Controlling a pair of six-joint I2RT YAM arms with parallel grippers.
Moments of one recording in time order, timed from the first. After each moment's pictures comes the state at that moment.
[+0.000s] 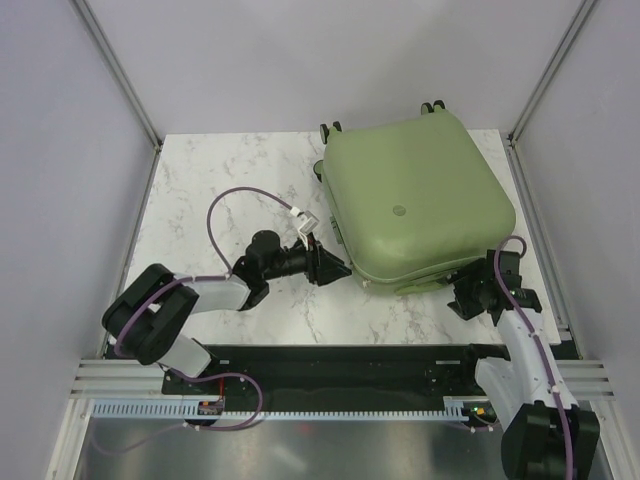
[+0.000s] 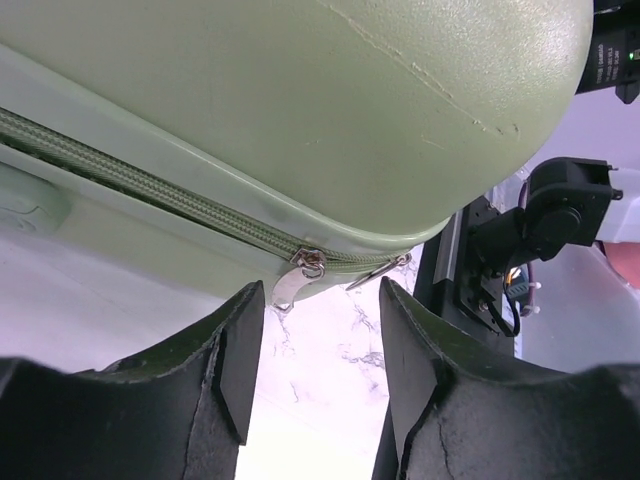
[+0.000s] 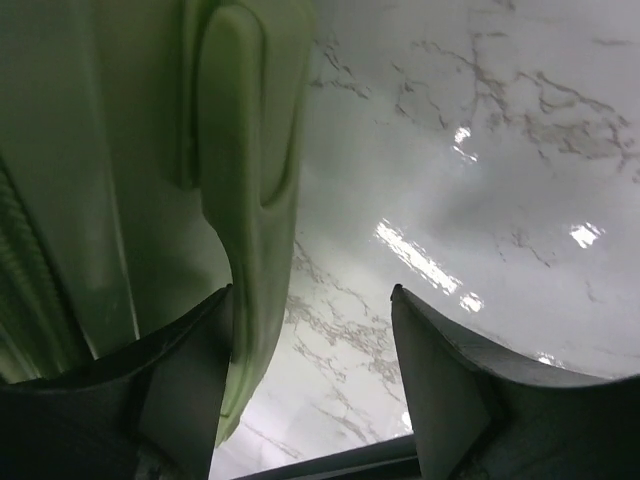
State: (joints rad) left arm -0.66 1.50 0.50 0.87 0.60 -0.51; right arm -0.14 0.78 0.45 -0.68 -0.17 1.05
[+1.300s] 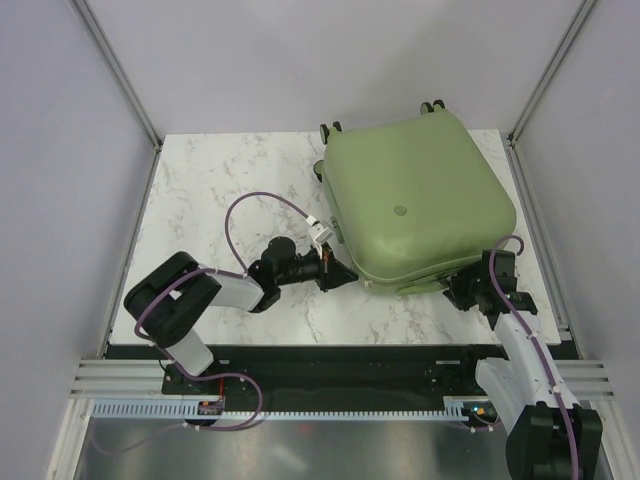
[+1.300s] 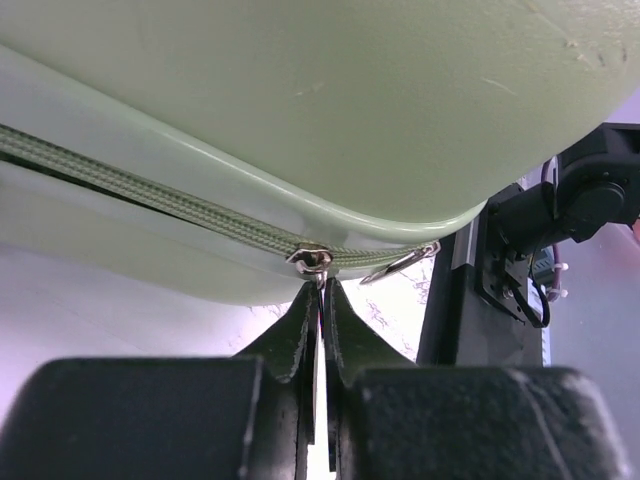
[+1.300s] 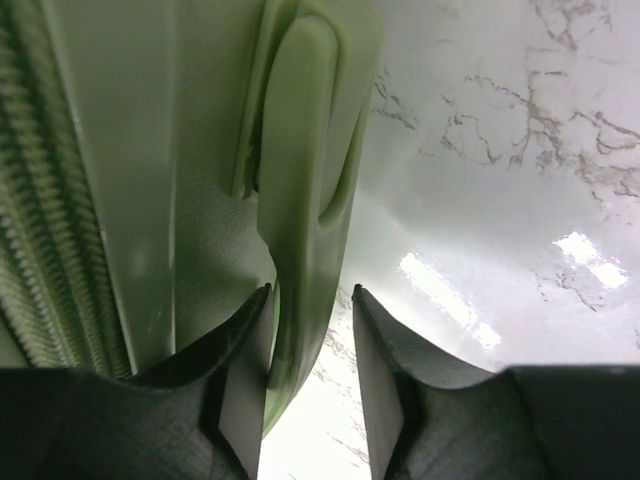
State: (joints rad) left arm -0.74 1.64 0.52 0.95 0.55 -0.46; right arm -0.07 0.79 0.40 -0.52 -0.13 1.09
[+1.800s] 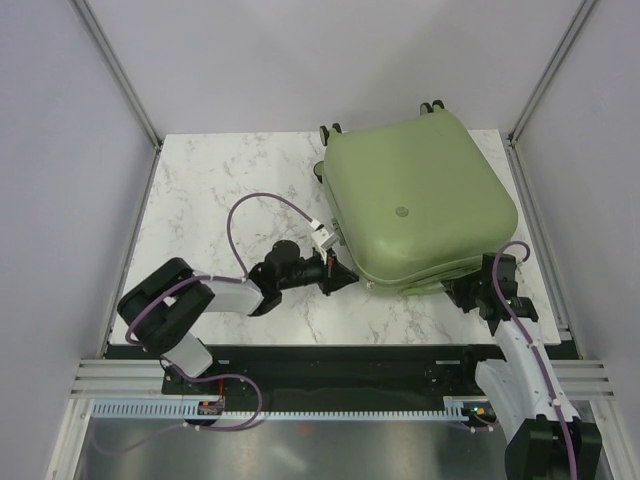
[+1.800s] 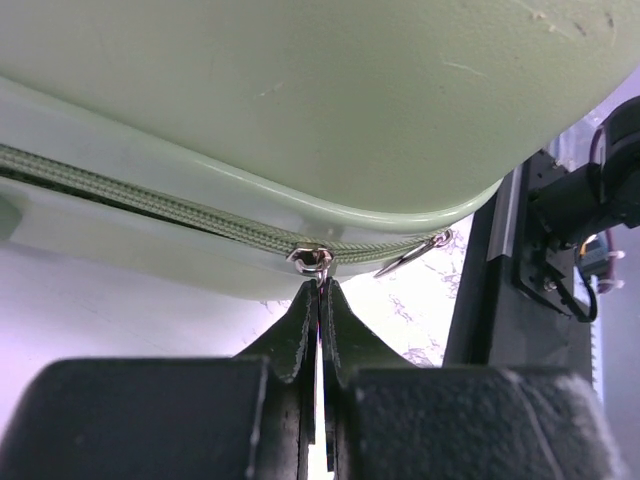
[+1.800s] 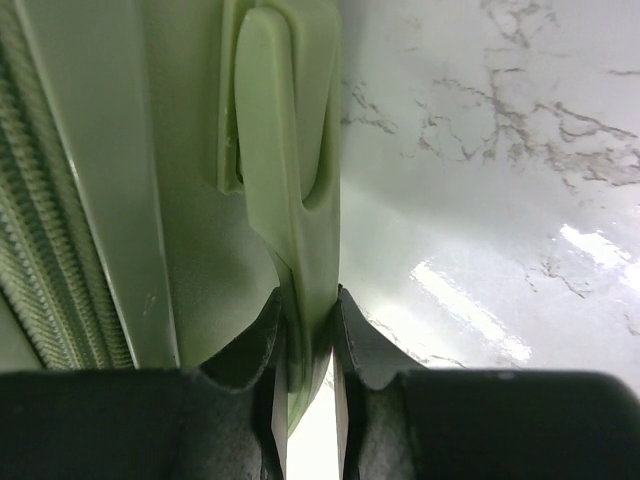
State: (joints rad) left arm -0.79 1.59 0.52 0.87 0.47 -0.37; right arm -0.07 0.73 0.39 -0.55 -0.08 1.16
